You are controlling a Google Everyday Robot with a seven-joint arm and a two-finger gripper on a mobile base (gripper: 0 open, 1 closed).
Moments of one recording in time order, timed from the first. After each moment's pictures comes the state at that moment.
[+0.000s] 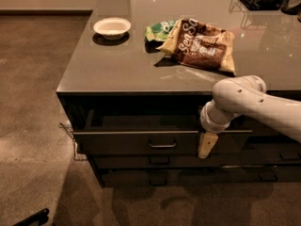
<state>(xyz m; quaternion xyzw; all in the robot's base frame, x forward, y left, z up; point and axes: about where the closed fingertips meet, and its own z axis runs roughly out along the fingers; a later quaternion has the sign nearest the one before) 0.580 -0.207 0.636 -0.66 0.74 -0.03 0.16</state>
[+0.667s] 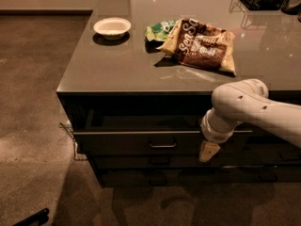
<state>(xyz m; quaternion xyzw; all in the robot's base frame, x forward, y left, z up) 0.530 -0.207 0.638 -0.66 0.75 -0.02 0.11</state>
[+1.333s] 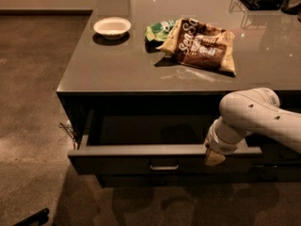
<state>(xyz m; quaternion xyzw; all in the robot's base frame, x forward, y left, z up) 0.486 -0.214 0.634 -0.63 0.77 0.01 0.09</state>
